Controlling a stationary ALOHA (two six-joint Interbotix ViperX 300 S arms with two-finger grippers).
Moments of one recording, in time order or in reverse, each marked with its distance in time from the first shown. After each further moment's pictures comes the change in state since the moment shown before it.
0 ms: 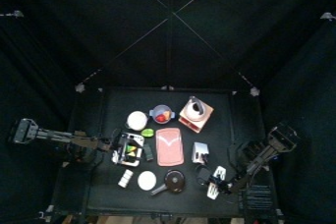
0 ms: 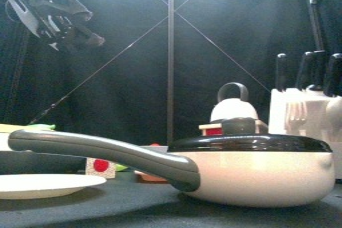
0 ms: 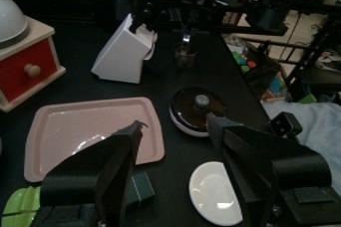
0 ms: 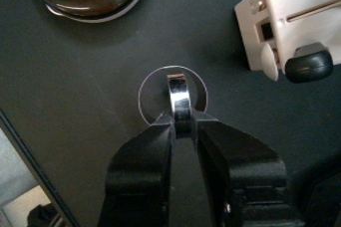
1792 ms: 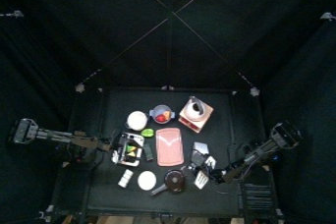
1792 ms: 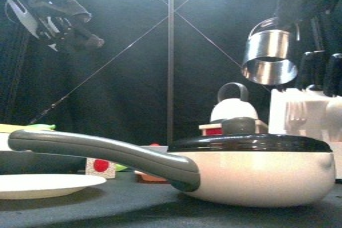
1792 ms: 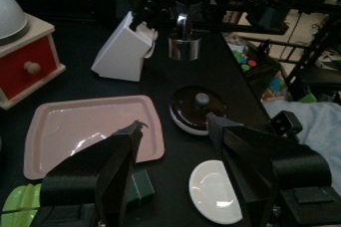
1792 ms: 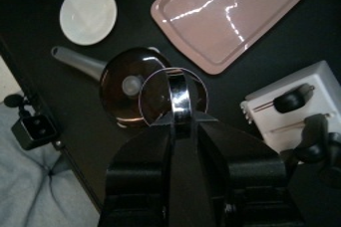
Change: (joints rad) left arm 0.002 0.000 0.006 -0.003 0.002 -0.002; right arm -0.244 -0.063 -0.146 -0.098 -0.063 0.000
